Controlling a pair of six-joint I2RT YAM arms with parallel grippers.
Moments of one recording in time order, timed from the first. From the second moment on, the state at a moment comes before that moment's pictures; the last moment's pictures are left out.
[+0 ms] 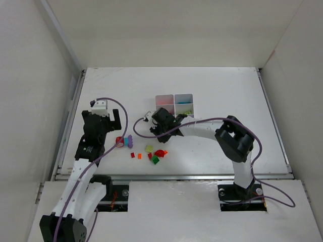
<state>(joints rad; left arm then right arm) -0.13 0.72 0.55 -0.16 -0.17 -0.04 0.91 1.98 1.35 -0.38 -0.05 -0.03</state>
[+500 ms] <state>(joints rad) -0.07 0.72 0.53 -0.13 -0.11 -0.07 0.93 1.81 1.42 -0.43 -0.09 0.00</state>
